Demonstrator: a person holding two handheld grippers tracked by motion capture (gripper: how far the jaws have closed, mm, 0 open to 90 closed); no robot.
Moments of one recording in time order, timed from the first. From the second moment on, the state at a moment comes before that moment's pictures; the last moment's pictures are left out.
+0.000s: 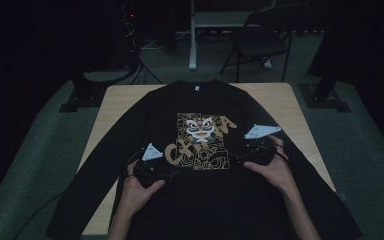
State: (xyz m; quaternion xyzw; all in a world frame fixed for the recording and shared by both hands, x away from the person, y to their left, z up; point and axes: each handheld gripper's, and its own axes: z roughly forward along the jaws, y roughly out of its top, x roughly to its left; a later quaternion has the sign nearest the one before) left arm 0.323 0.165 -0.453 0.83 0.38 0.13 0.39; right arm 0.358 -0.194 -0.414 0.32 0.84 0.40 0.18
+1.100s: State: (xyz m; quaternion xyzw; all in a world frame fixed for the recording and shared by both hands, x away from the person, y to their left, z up) left arm 0.323 0.165 -0.453 0.83 0.38 0.14 0.39; right arm 0.366 -0.248 -0.426 0.38 0.82 0.38 0.18
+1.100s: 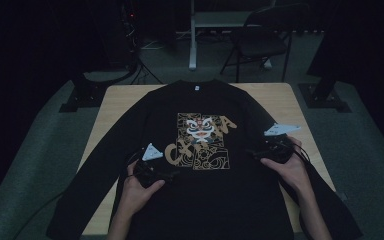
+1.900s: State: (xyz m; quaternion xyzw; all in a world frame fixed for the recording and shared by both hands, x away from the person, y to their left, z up) left arm 0.323 0.164 -0.453 0.83 0.38 0.14 0.39; right arm 0.376 -0.293 -0.443 0.44 0.80 0.38 0.17
